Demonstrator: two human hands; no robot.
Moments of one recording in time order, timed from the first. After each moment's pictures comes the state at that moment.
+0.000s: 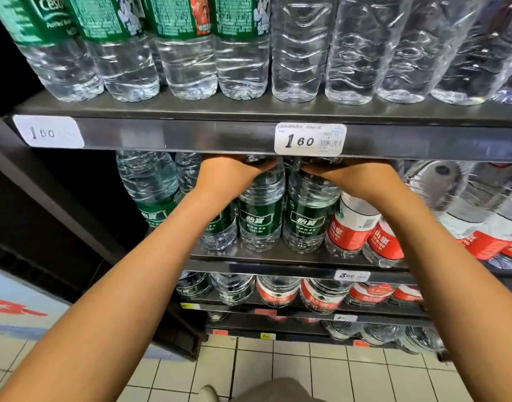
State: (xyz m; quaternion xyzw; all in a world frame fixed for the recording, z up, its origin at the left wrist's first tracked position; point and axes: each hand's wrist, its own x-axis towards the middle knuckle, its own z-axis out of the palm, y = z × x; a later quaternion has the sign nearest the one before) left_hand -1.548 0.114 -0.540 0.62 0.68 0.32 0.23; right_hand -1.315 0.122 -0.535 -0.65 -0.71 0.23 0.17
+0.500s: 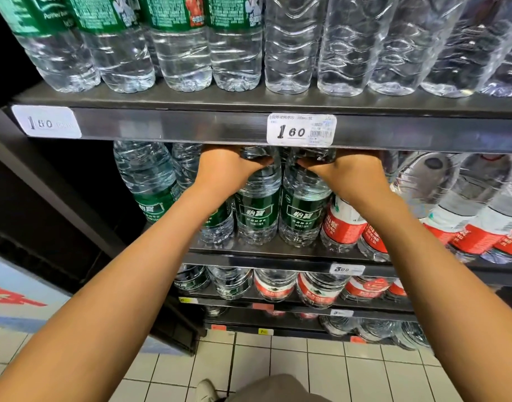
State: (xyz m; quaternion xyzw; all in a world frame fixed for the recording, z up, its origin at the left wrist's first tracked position) left_hand -1.541 0.103 -0.533 0.68 0.68 0.25 0.11; right_hand -1.324 0.103 -0.543 -0.71 -0.69 0.03 0.12
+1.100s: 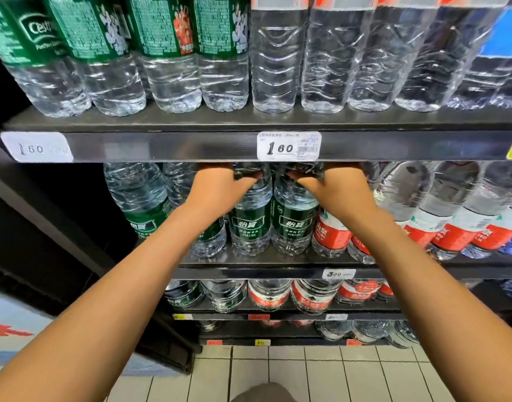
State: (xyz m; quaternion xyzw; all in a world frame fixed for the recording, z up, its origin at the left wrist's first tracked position) left_hand -1.547 0.100 -0.535 0.75 0.64 0.17 0.06; right_hand -1.323 0.087 -0.539 -0.68 -0.72 0.00 0.14
